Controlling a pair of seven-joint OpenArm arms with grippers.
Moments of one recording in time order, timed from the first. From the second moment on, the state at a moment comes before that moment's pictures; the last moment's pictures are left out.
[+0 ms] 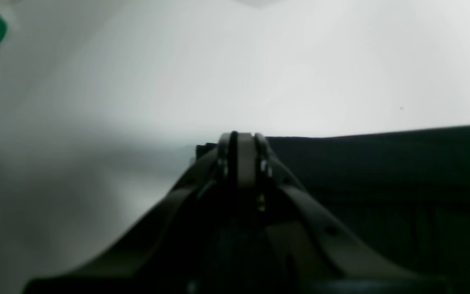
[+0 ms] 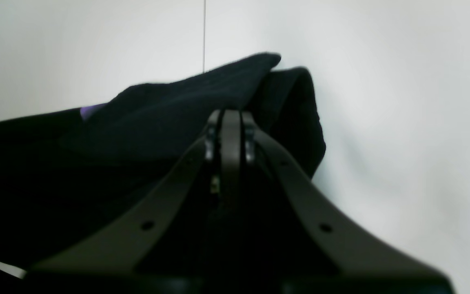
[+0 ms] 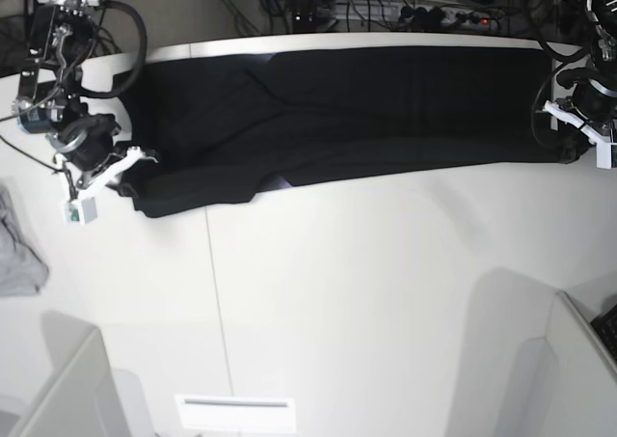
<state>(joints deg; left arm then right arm) 28.1 -21.0 -42.0 110.7 -37.4 -23.5 48.5 -12.7 18.2 15.5 110.9 36.5 7.6 -59.4</state>
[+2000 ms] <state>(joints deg) 38.2 -21.9 -41.9 110.1 -41.5 -23.5 48.4 -21.6 18.4 20.7 110.8 42.2 7.6 -64.6</state>
